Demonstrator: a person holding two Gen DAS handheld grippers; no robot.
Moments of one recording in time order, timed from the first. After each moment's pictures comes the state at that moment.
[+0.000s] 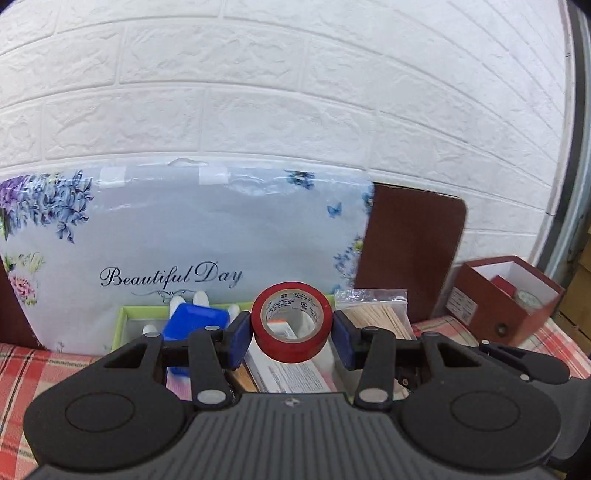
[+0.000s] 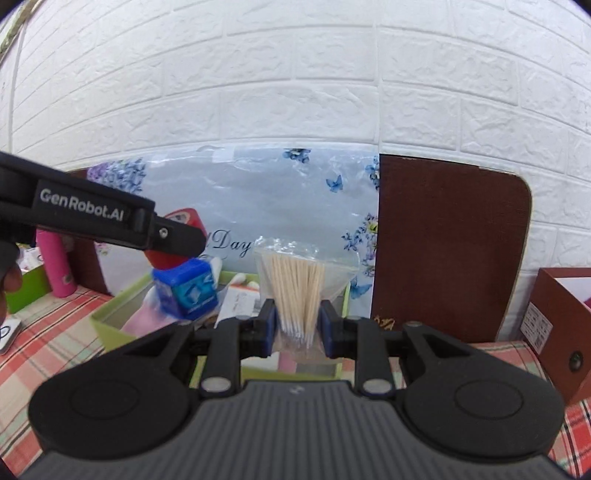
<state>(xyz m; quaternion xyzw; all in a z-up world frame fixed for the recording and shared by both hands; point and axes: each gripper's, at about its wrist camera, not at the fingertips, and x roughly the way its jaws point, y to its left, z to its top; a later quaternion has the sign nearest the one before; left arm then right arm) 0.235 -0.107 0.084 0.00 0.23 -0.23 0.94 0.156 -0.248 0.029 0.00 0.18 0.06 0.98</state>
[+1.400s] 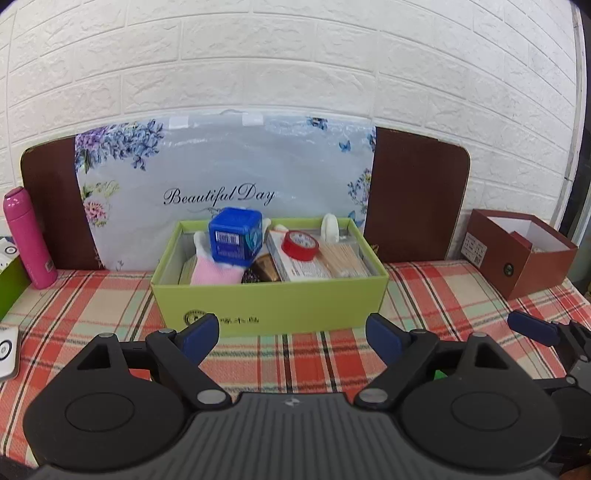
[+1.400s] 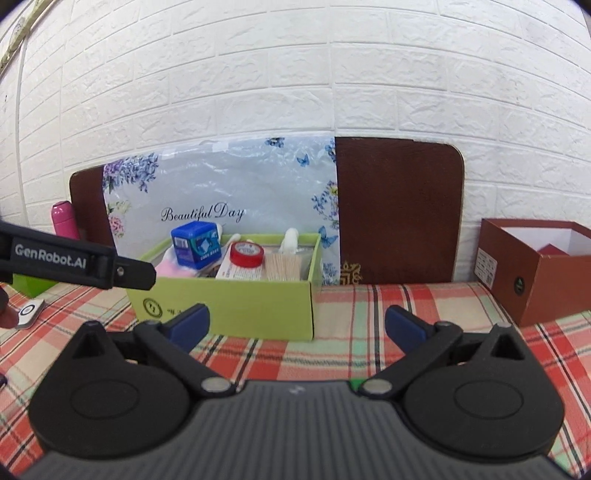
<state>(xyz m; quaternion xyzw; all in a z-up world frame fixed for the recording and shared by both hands) 0.103 -0.092 0.050 0.02 0.26 -0.15 0.95 0.018 -0.275 0.020 0.03 0.18 0.04 0.98</state>
